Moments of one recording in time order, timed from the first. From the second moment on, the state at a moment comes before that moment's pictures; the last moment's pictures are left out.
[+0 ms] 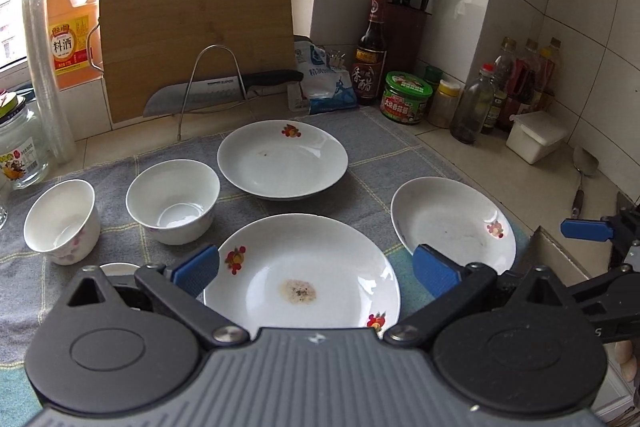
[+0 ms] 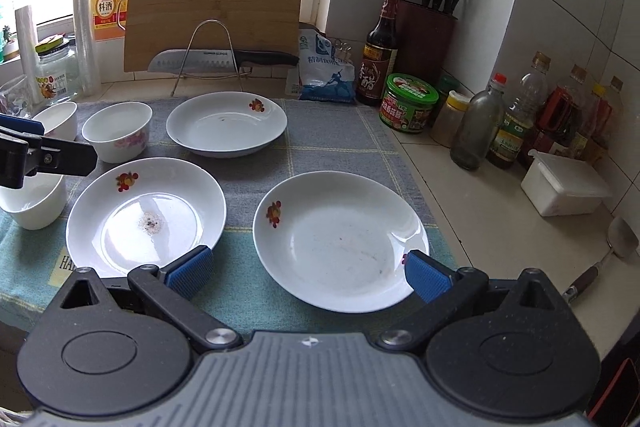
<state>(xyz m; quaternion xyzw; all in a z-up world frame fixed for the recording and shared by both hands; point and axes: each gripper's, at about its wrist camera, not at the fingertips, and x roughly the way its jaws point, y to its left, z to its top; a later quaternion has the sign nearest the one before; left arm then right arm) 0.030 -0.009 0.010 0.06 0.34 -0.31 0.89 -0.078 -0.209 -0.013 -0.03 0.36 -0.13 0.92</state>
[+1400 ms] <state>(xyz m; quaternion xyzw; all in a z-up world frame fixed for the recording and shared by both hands) 0.101 -0.199 -0.048 0.17 0.40 -0.36 0.82 -0.045 -0.322 -0.128 -0.03 0.38 0.05 0.92</state>
